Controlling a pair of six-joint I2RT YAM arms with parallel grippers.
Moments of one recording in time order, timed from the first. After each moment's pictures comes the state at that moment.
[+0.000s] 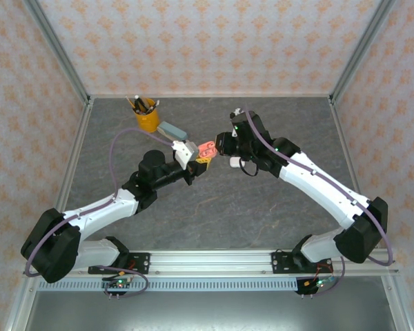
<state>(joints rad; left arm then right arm) -0.58 1.24 0.61 0.49 0.34 0.01 0.72 1.39 1.33 -0.59 0.02 0.65</state>
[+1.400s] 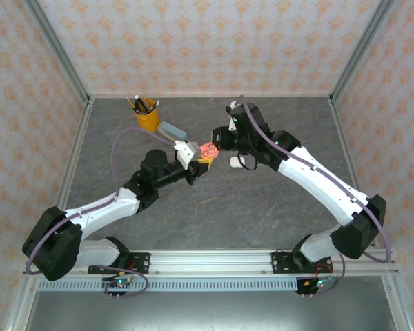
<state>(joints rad) -0.59 1.25 0.62 0.49 0.34 0.01 0.72 1.44 1.45 -0.65 -0.03 0.59</state>
